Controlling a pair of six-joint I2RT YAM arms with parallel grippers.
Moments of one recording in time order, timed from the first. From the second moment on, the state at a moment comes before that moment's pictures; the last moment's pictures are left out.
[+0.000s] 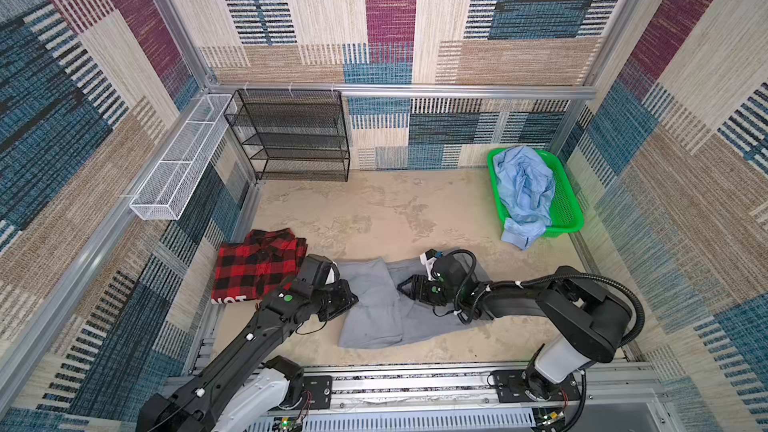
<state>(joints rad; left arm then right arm) -0.44 0.92 0.60 -0.64 0.34 -0.86 0.78 1.62 0.56 0.37 -0.28 0.98</state>
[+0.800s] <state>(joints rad) -0.42 1.01 0.88 -1.00 0.21 -0.69 0.80 1.59 0.76 -0.04 -0.29 0.74</state>
